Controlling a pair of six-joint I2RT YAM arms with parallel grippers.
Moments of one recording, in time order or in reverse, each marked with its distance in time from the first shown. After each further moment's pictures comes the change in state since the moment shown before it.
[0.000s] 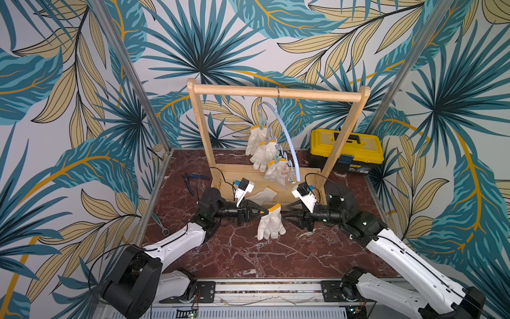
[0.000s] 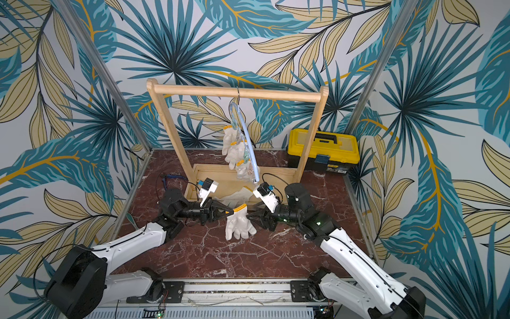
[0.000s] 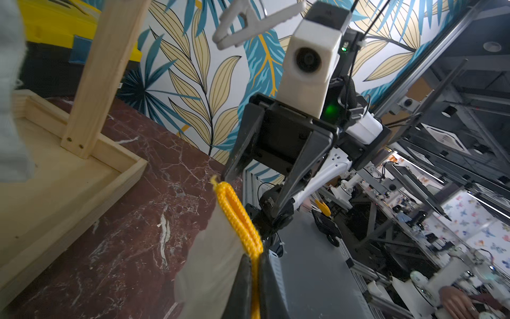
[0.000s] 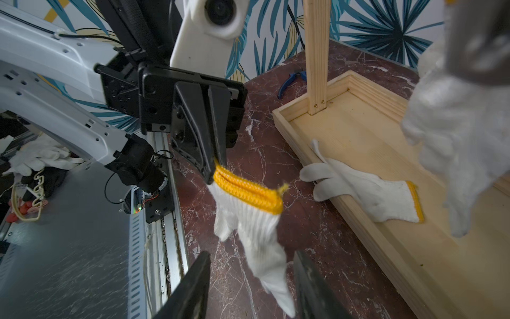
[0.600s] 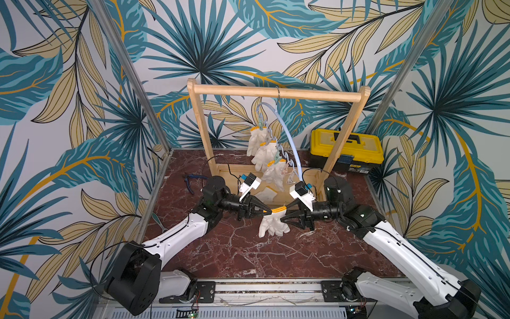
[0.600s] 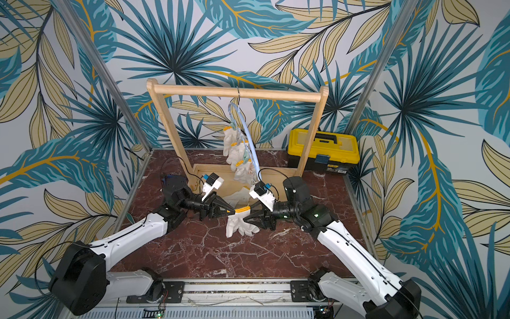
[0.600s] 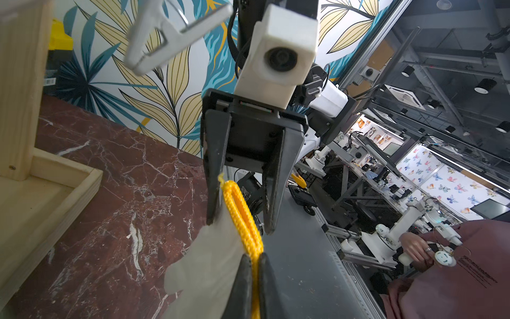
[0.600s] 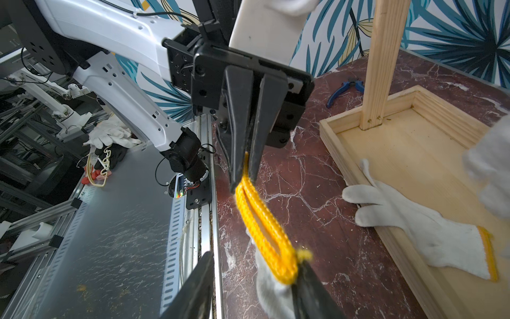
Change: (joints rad) left arm -0.017 0.043 0.161 -0.159 0.166 0.085; right arm -0.015 0.071 0.065 -0.038 -0.216 -0.085
